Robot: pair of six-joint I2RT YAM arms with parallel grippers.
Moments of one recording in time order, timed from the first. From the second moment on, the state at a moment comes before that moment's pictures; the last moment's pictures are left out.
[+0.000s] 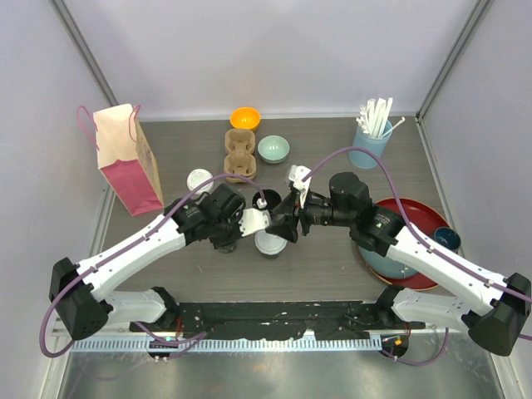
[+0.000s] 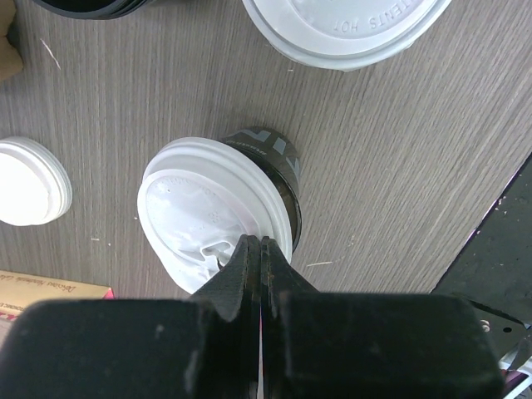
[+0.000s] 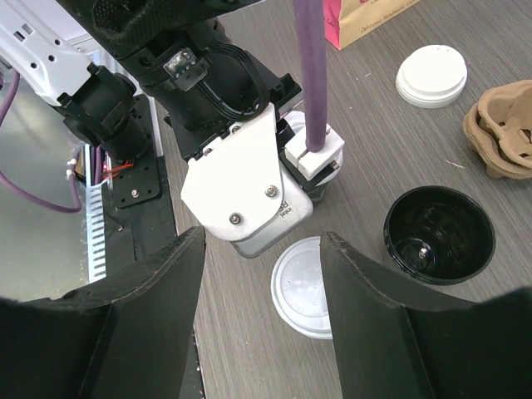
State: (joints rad) left arm -0.83 1.22 1.05 -0.92 -0.02 0.53; right arm 0.82 1.05 0.94 -0.16 -0.48 0.00
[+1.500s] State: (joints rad) left arm -0.83 1.22 1.03 -0.91 -0.08 0.53; right arm 0.82 1.05 0.94 -0.16 -0.49 0.00
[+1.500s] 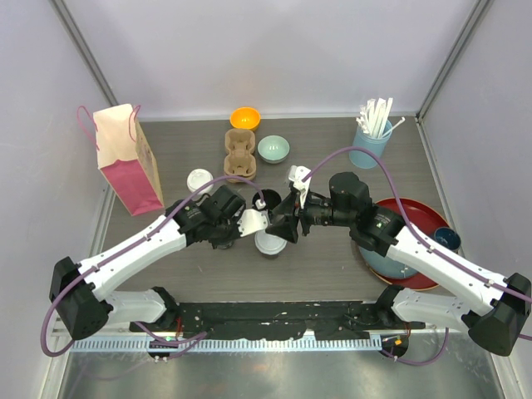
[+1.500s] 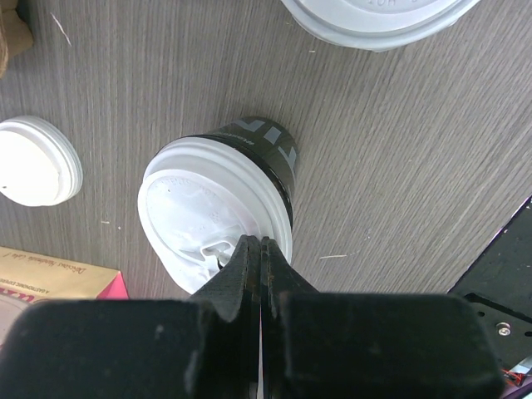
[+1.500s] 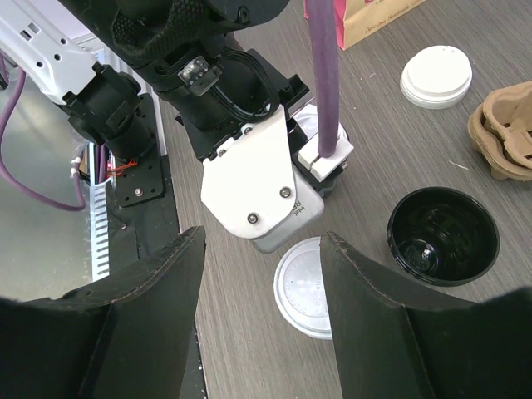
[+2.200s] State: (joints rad) left arm -0.83 1.23 1.00 -0.90 -0.08 0.53; right arm 0.82 1.05 0.94 -0.16 -0.49 0.00
